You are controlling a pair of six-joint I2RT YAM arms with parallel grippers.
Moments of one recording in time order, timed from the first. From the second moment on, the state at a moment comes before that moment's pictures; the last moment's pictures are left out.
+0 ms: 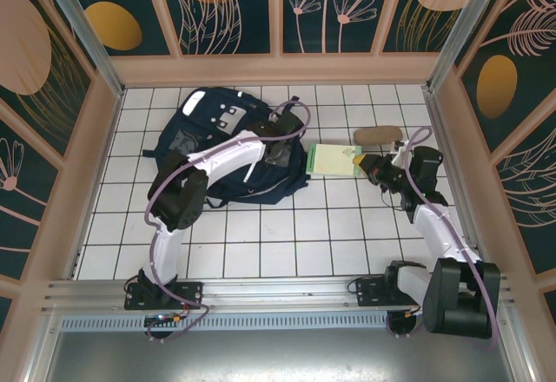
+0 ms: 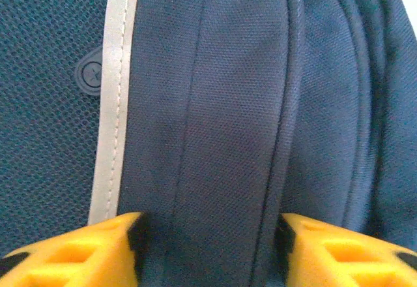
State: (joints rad) left arm -0.74 2.11 1.70 -0.77 -0.34 -0.46; right arm -0.09 1.07 0.51 0.05 -0.83 0.89
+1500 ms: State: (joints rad) left arm -0.46 1.81 1.99 -1.02 -0.02 -0.48; right arm 0.62 1.98 1.04 0.60 -0.24 1.33
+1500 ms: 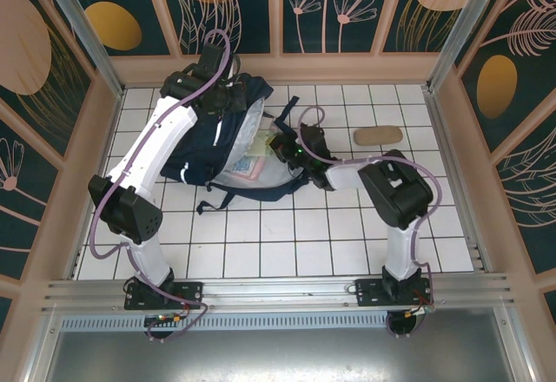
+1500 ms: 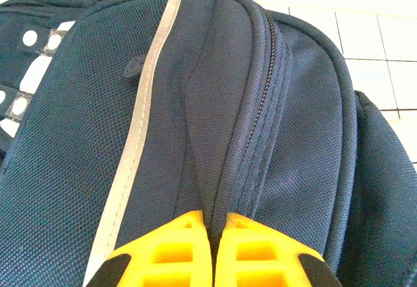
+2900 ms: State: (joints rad) left arm -0.44 1.75 1.70 -0.73 0.19 -0.56; right arm 0.35 1.64 1.19 -0.24 0.03 0.96
